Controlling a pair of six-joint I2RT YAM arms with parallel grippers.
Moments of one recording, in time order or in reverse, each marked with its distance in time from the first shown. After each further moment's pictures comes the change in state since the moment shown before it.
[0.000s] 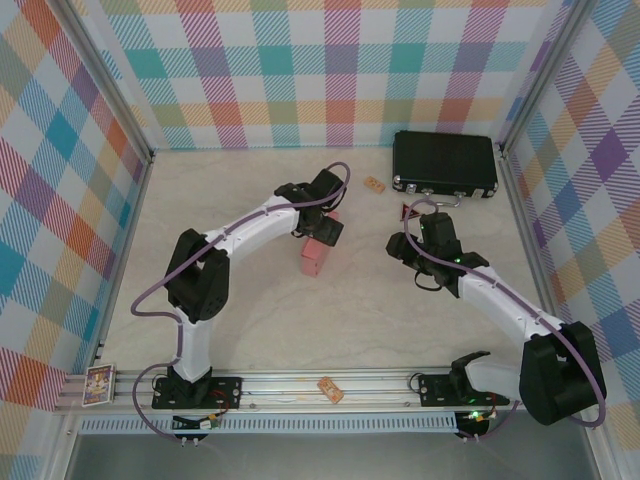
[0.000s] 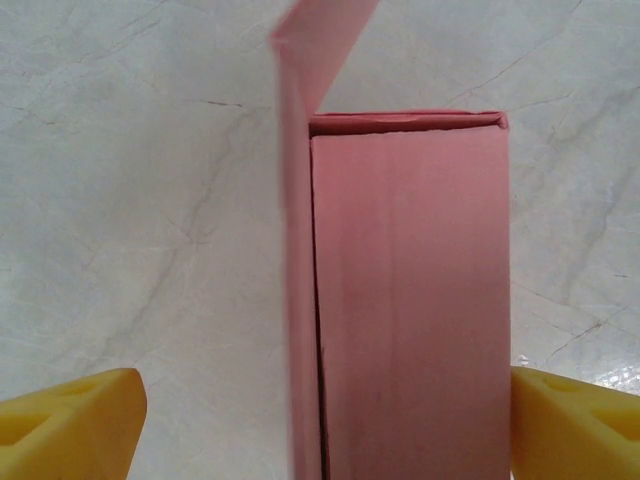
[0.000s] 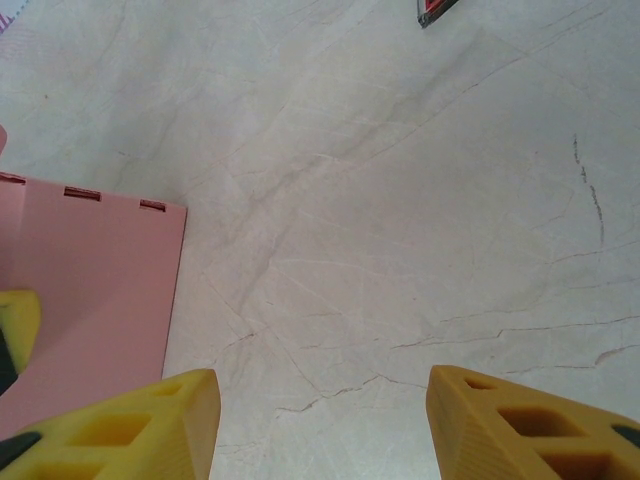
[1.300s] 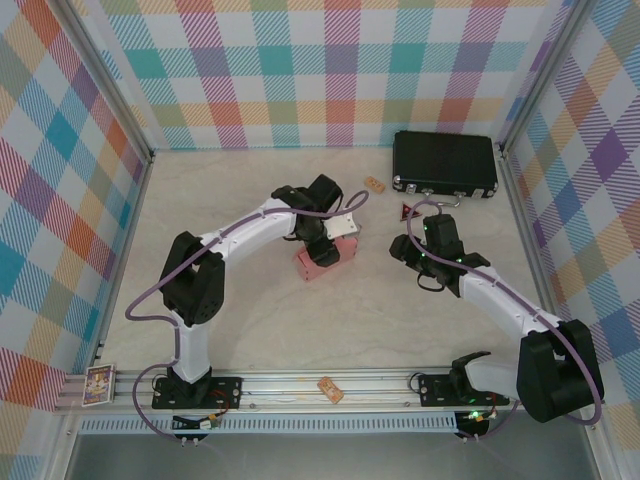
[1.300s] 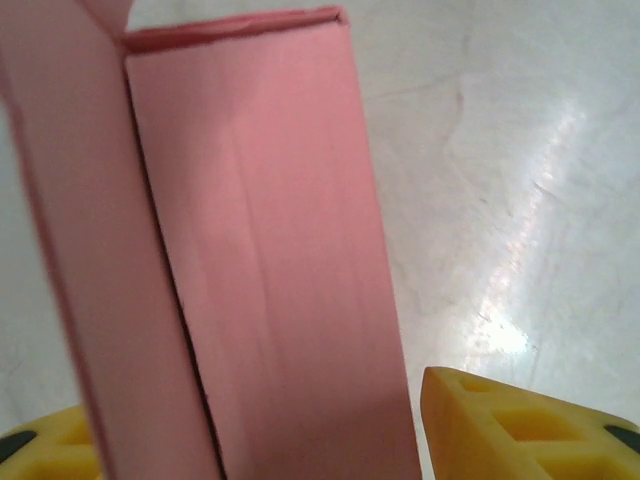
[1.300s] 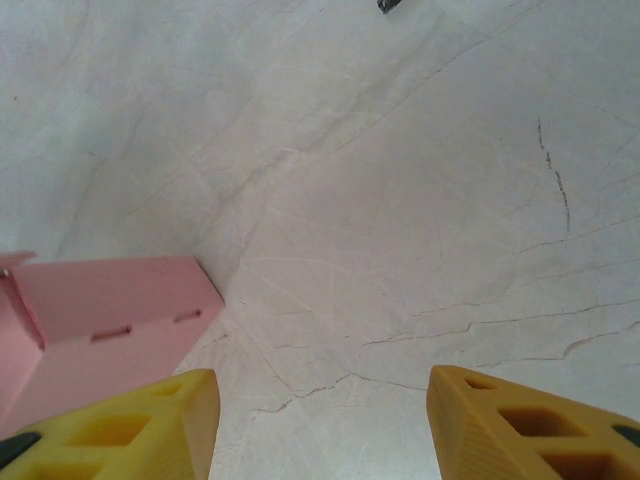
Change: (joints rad) left arm -0.005 -0.041 -0.045 -0.096 0.388 0.733; right arm -0.036 0.014 -0.019 -0.001 -0.019 0.000
